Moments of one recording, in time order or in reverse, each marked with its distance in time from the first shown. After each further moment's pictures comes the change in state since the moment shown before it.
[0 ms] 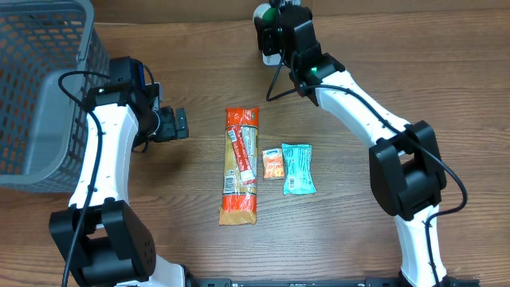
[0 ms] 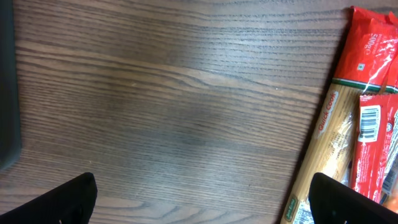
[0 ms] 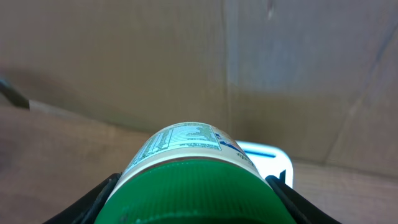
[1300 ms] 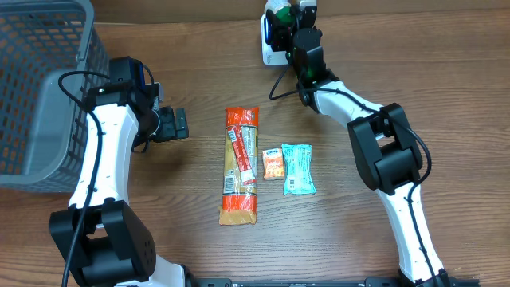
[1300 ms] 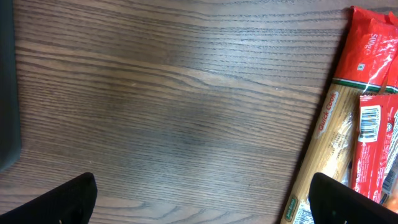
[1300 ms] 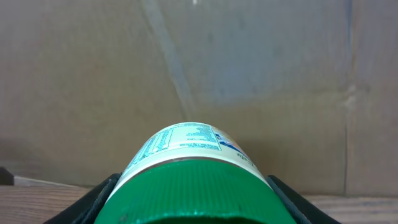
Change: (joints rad) left arm 0.000 0.000 0.000 0.001 0.000 0.000; right arm -0.072 0.276 0.000 0.525 0.001 0.143
